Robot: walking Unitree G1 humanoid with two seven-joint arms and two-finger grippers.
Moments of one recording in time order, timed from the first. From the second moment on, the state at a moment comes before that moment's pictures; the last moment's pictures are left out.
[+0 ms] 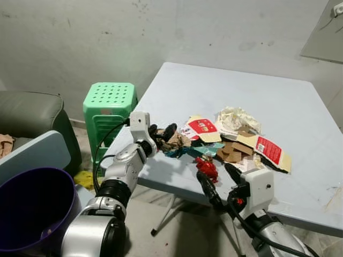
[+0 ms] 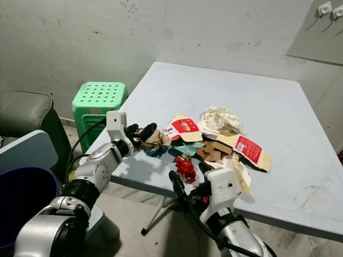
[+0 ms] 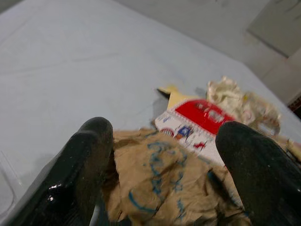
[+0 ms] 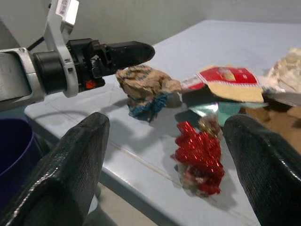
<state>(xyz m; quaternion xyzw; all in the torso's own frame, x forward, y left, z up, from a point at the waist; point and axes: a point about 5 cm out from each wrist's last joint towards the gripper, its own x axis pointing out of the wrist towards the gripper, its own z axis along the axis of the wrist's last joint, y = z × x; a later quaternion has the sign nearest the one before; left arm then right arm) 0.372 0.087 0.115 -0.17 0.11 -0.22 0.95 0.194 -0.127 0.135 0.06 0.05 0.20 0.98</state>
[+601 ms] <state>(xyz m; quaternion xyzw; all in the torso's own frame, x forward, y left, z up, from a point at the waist) 0.365 0.095 0.099 -0.16 0.14 -0.22 0.95 0.191 -0.127 0.136 0.06 0.06 0.20 0.98</state>
